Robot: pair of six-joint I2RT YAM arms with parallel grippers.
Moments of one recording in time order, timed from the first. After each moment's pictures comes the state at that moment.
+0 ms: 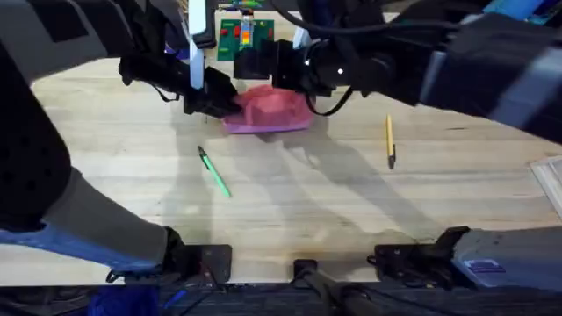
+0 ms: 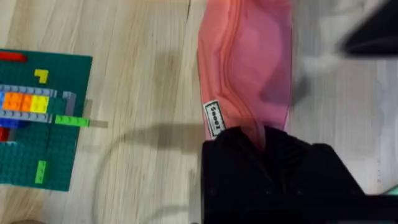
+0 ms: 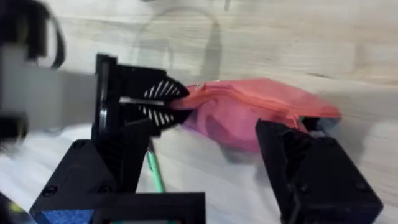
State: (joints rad) left arm 0.09 1.77 1.15 -0.86 0.78 1.51; right arm 0.73 1.56 1.22 -0.44 0.00 0.68
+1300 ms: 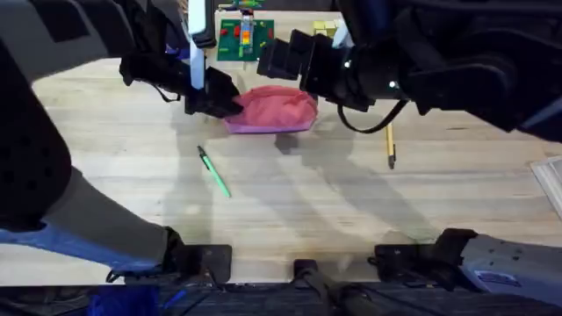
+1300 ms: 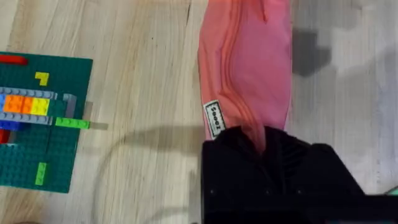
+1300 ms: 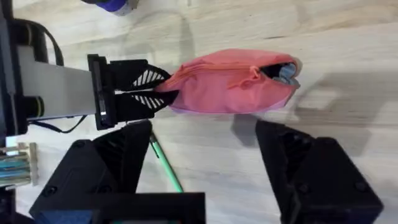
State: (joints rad) left arm 0.08 1.77 1.15 -0.86 0.79 1.51; right arm 0.78 1.35 1.22 -0.70 0.16 0.89
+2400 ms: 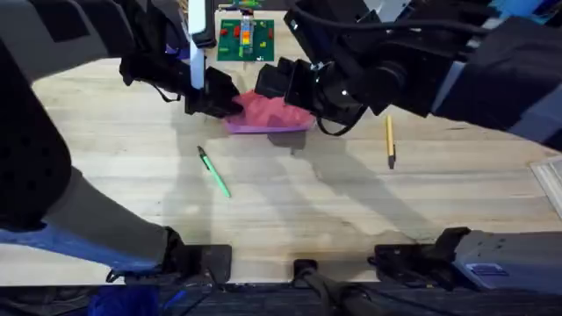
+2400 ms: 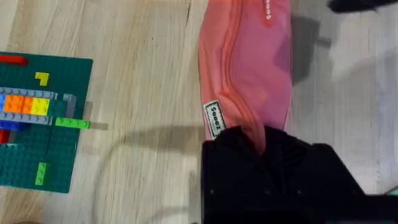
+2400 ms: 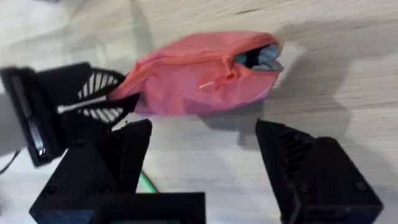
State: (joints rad) left arm 0.08 1.77 1.15 -0.86 0.79 1.51; right arm 0.78 1.52 1.22 -0.71 0.17 0.99
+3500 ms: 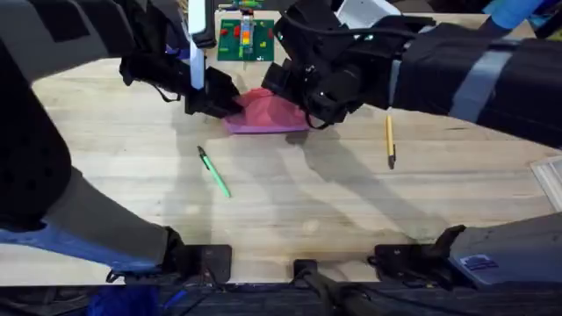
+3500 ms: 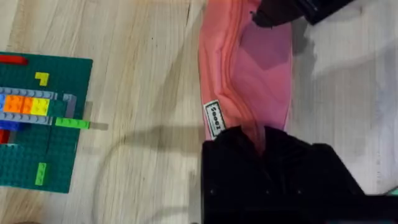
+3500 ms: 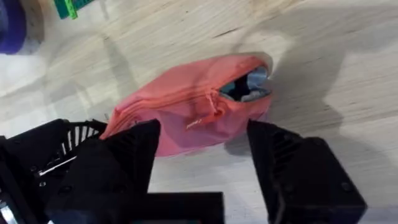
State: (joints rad) left arm 0.08 1.77 1.15 -0.86 0.79 1.51; right arm 0.75 1.65 1.22 -0.62 0.24 1.12
